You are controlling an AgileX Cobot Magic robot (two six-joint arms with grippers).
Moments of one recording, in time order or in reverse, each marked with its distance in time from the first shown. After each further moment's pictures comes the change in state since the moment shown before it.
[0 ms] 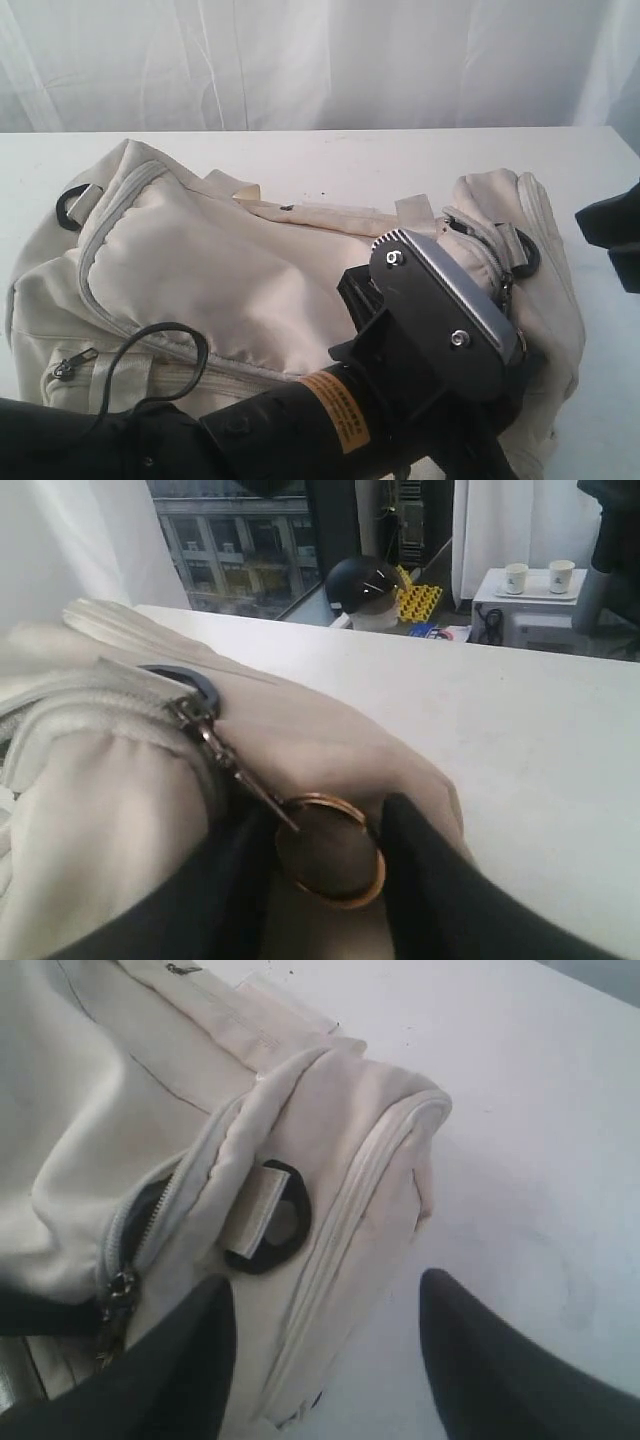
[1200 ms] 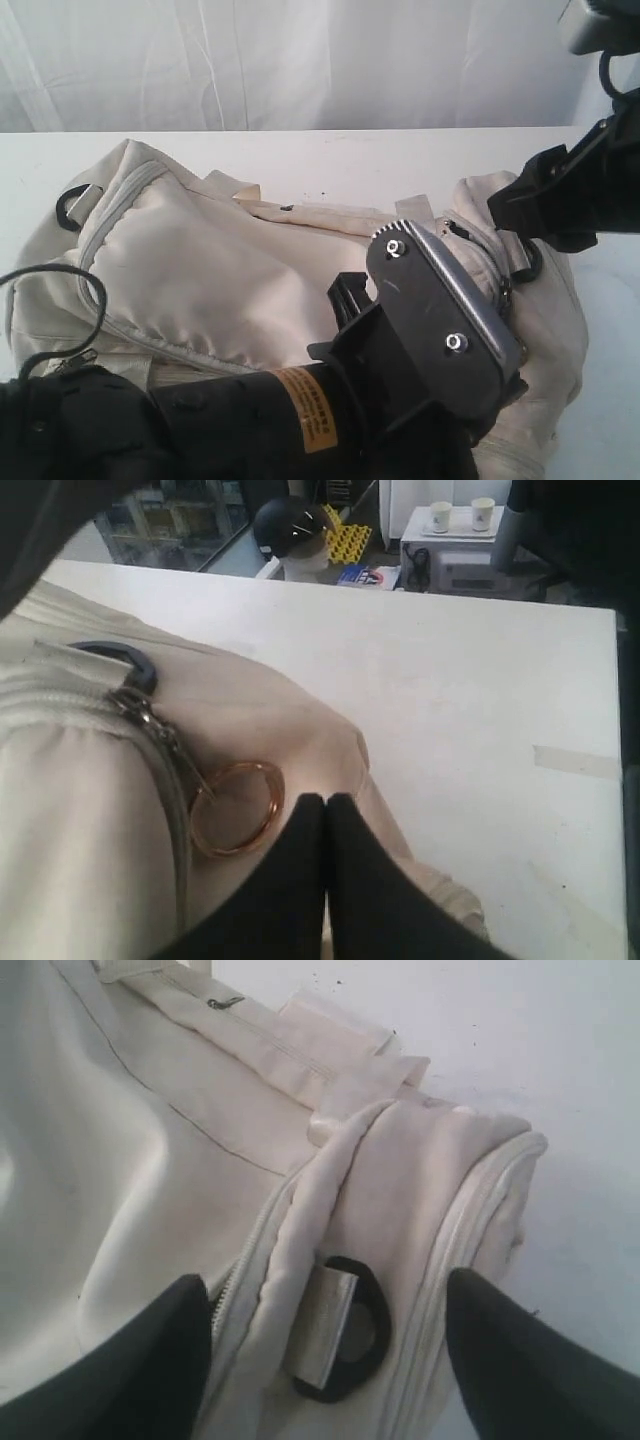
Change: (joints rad) left arm -0.001 -0.144 0.000 -0.012 0.306 0.060; right arm 0.001 0.163 -0.021 0.130 -0.117 0.054
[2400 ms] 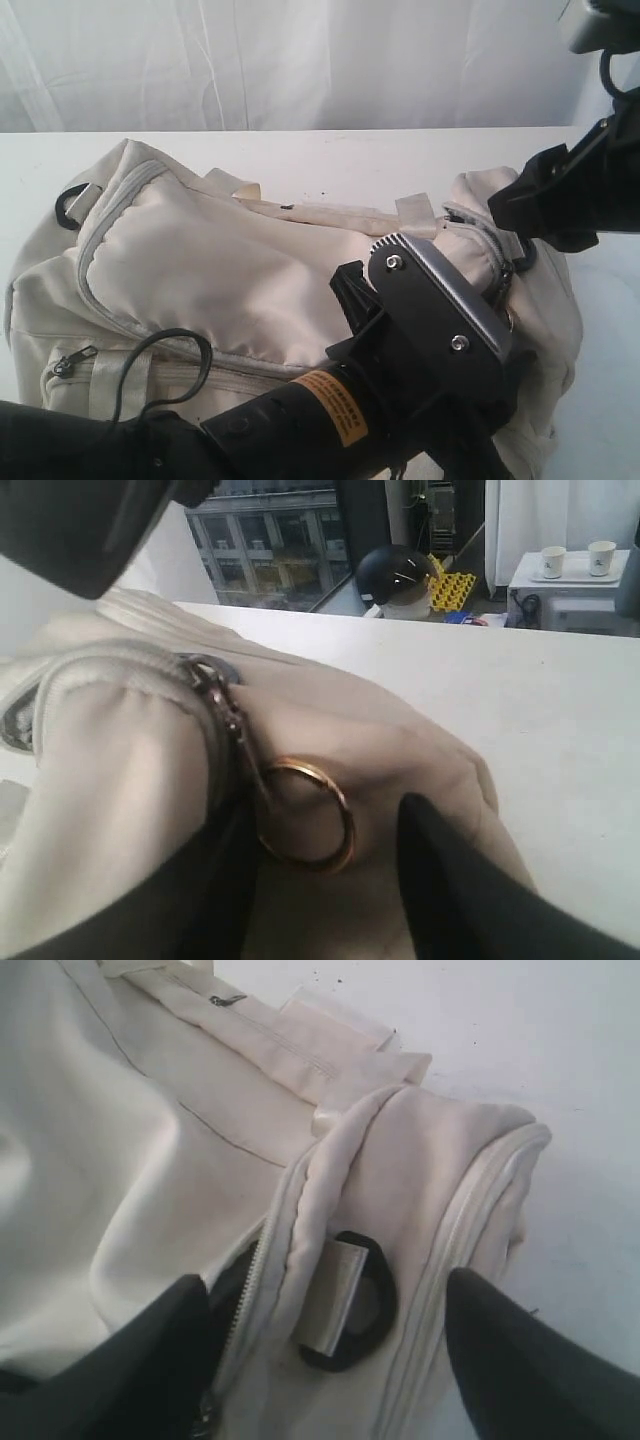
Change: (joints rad) left arm 0.000 0.161 0.000 -0.068 -0.342 0.047; right arm 0.000 0.000 -0.006 0.000 0.009 0.002
